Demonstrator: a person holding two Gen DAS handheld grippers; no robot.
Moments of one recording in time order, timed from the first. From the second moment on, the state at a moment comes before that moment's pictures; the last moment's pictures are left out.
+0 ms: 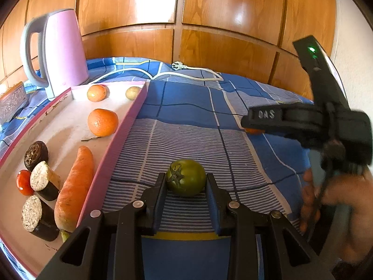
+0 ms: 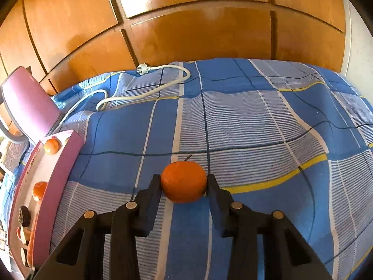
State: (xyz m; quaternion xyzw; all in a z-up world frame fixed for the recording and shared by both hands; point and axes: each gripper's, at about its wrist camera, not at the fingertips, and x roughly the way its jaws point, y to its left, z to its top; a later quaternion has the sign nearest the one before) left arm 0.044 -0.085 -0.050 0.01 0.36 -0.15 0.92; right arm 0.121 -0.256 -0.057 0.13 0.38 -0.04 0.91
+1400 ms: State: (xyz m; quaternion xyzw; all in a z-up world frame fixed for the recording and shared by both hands) left arm 0.032 0.043 0.025 -0.13 0.27 -0.01 0.95; right arm 0.050 -0.135 -0.016 0.10 0.35 0.11 0.92
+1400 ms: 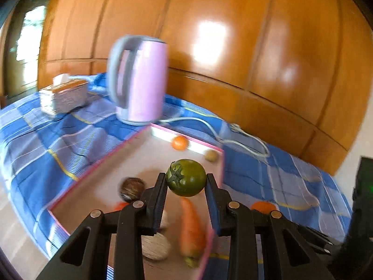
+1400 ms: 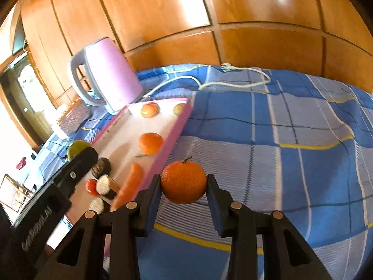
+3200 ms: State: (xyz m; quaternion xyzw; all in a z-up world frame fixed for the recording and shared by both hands) left arm -0.018 0.063 0.021 -0.12 0.28 0.07 0.95; right arm 0.010 -0.101 -0.007 -0.01 0.32 0.09 0.94
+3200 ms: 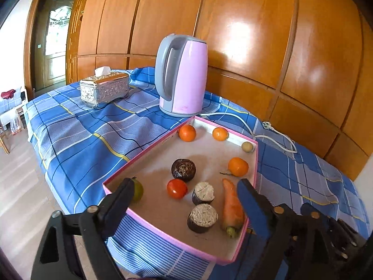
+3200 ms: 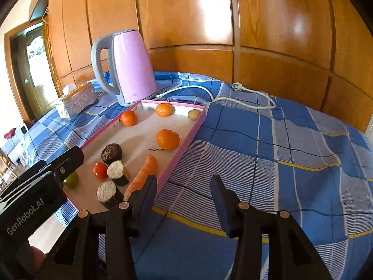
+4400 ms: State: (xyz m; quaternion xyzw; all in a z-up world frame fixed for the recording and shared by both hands) left arm -0.021 0.062 0.011 -0.13 0.28 0.09 0.95; right arm 0.002 -0.095 -0.011 -0.03 0.31 0.08 0.95
